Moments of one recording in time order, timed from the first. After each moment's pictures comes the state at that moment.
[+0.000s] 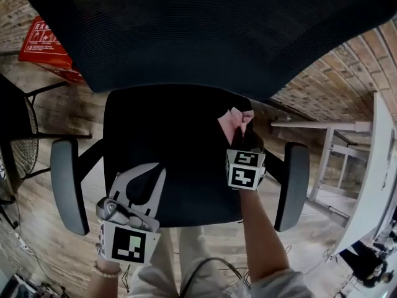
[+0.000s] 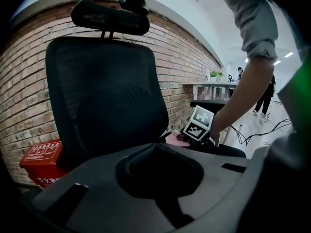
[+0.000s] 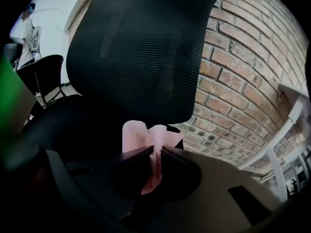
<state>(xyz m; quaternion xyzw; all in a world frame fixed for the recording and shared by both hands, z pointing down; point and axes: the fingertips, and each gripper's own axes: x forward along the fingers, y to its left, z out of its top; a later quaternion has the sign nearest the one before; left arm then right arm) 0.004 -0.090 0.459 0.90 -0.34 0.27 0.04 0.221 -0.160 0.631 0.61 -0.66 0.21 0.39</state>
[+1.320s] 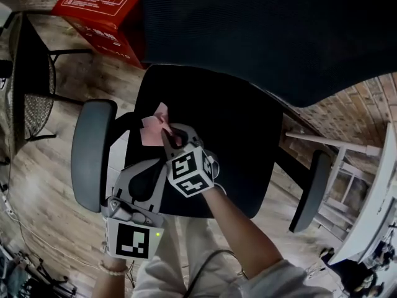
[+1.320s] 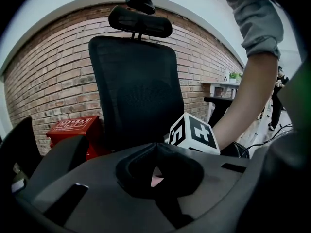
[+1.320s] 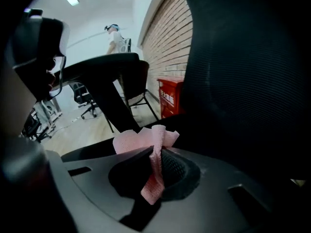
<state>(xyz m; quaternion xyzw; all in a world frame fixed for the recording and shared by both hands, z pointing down) -0.095 -0.043 0.478 0.85 -0.45 0.27 0.09 -0.121 -0.094 0.624 0.26 -0.89 0.14 0.35</state>
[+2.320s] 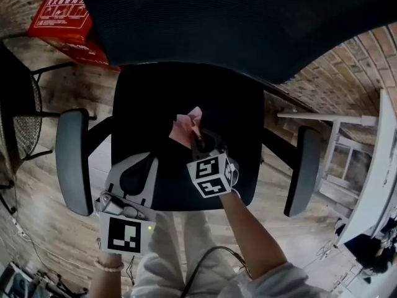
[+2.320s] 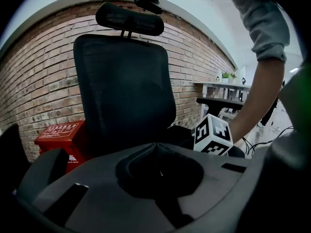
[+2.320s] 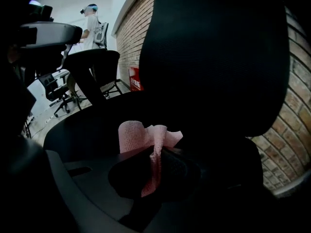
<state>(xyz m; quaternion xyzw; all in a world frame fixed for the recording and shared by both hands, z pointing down) -0.052 -0.052 0.473 0.87 -0.40 0.27 0.08 0.036 -0.084 0.646 0.39 -0.81 0.17 0.40</state>
